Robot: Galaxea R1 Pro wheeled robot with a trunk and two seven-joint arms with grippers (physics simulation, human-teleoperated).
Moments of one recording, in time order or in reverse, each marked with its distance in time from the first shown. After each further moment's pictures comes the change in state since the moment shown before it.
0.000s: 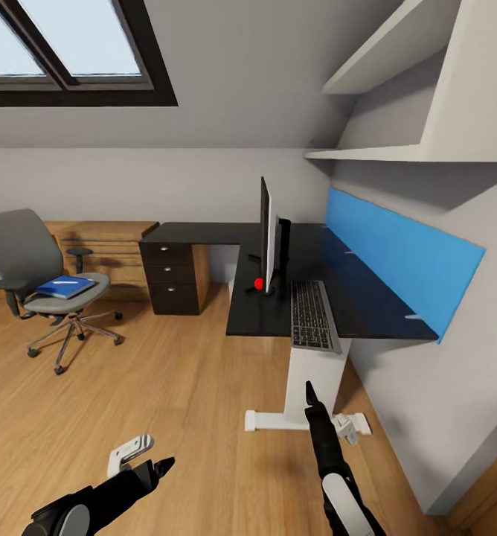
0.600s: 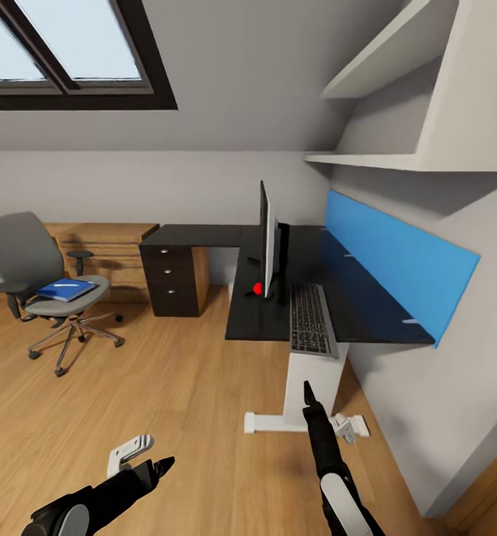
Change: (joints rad) left arm 0.000 0.001 0.001 -0.004 0.004 0.001 -0.001; right arm 0.000 0.003 0.009 -0.002 0.004 0.003 0.000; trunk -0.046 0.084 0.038
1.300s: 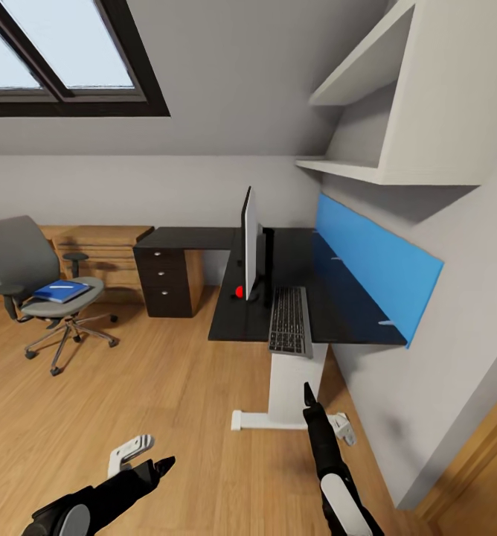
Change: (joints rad) left arm -0.001 0.000 -0.004 0.003 0.004 -0.005 0.002; right arm 0.000 -0.001 0.001 0.004 -0.001 0.003 -0.028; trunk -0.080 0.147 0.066
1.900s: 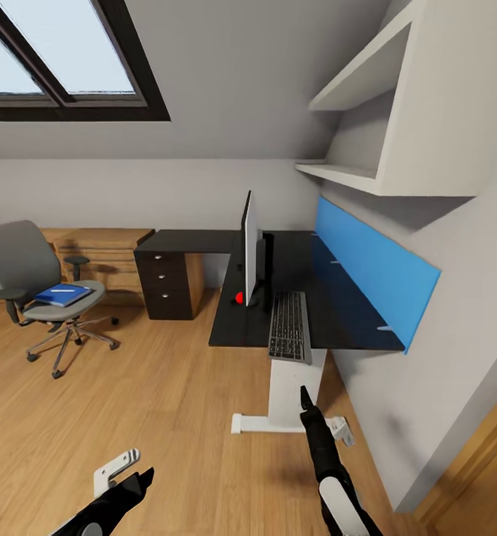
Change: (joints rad) left arm 0.000 -0.009 -0.011 0.189 -0.013 -0.322 0.233; right arm 0.000 0.001 0.002 0.022 0.051 0.001 -0.002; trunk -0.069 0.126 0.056
